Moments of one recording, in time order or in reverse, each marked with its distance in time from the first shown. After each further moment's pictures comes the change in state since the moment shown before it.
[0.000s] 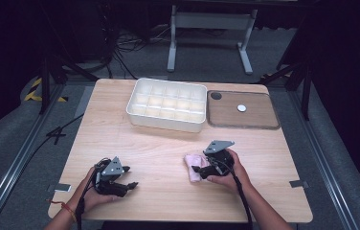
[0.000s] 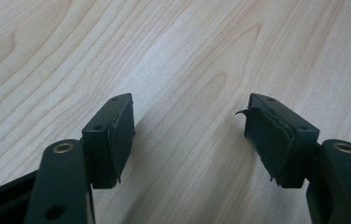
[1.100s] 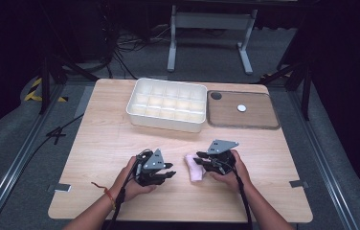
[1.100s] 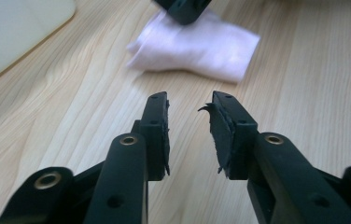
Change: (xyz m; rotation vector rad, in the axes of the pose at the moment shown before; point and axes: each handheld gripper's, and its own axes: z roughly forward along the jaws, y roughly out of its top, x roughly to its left) left arm -0.043 0.093 0.043 -0.075 -0.082 0.156; right arm -0.002 0.003 -0.010 -0.119 0.023 -0.101
